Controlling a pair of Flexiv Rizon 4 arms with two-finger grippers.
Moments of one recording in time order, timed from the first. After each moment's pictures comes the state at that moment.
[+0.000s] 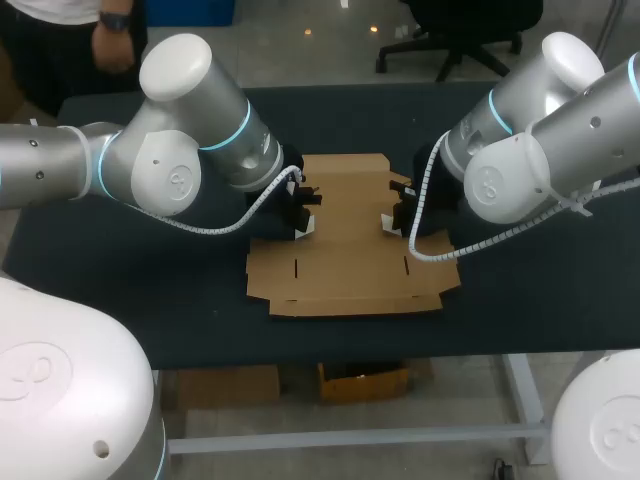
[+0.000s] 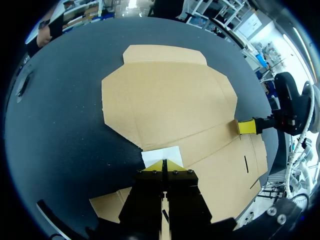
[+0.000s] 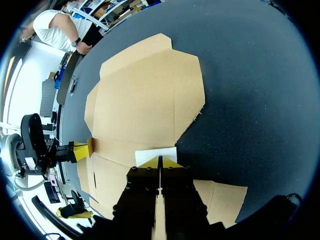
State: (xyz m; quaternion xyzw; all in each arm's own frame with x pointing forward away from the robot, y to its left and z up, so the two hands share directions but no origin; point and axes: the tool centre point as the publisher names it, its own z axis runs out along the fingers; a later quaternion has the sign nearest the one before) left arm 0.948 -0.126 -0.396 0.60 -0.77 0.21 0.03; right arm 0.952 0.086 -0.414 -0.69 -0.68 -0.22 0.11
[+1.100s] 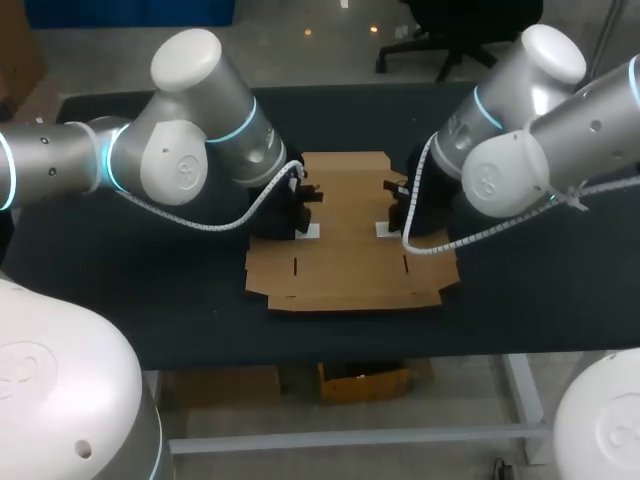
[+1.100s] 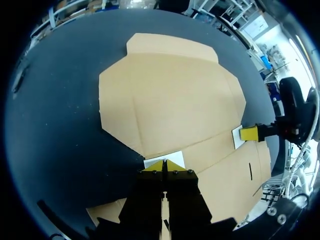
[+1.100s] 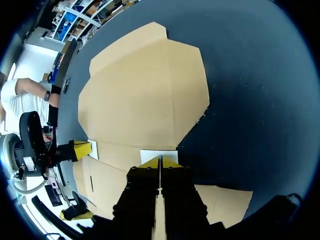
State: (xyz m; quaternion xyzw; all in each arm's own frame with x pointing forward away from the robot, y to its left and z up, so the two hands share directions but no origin) left arm 0.960 -0.124 -0.410 0.62 -0.76 0.19 0.04; right arm 0.955 0.091 -0.423 -0.70 -0.67 -0.19 0.12
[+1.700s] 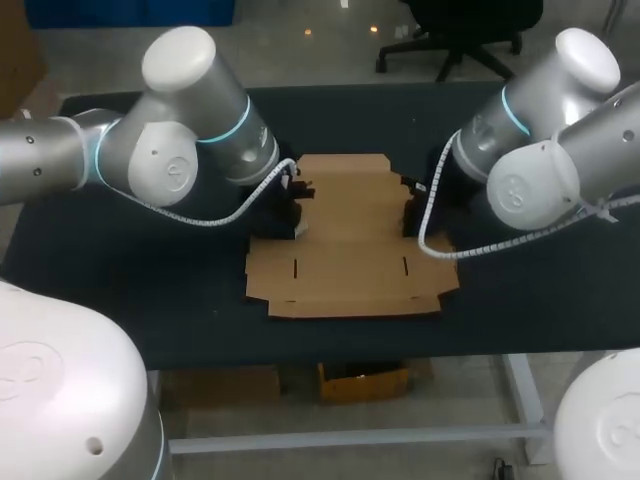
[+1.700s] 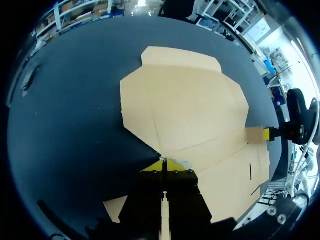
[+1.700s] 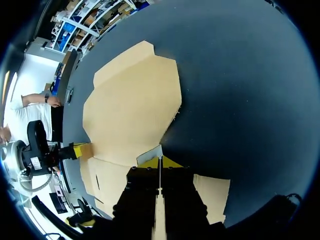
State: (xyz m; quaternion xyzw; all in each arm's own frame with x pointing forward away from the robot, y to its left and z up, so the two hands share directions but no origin) left arm 0.960 -0.106 -0.396 0.63 -0.75 0.19 0.01; right arm 0.948 0.065 -0.406 -0.72 -0.64 -0.22 0.11
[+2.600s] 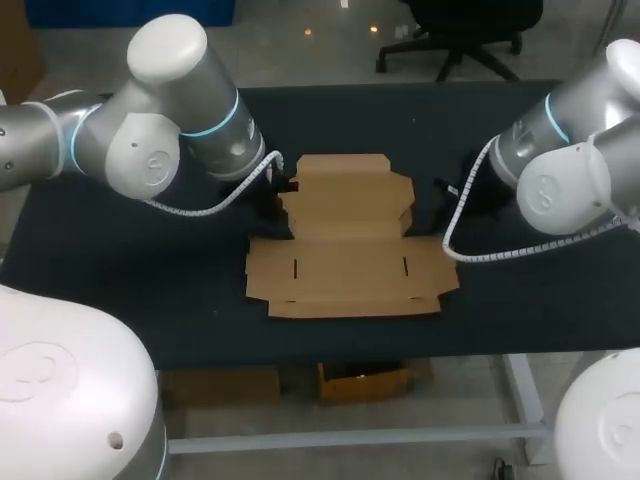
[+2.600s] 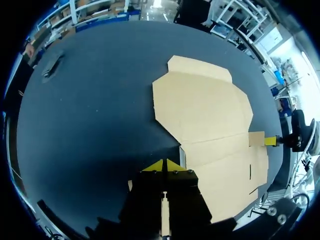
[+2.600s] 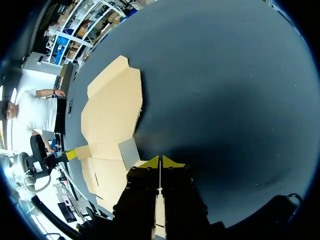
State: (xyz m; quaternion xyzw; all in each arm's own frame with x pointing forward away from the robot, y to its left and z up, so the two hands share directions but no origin) left arm 0.948 -0.072 -0.370 0.67 -0.72 0.17 -0.01; right arm 0.933 0.018 -0.398 -0.75 -0.60 -0.23 0.12
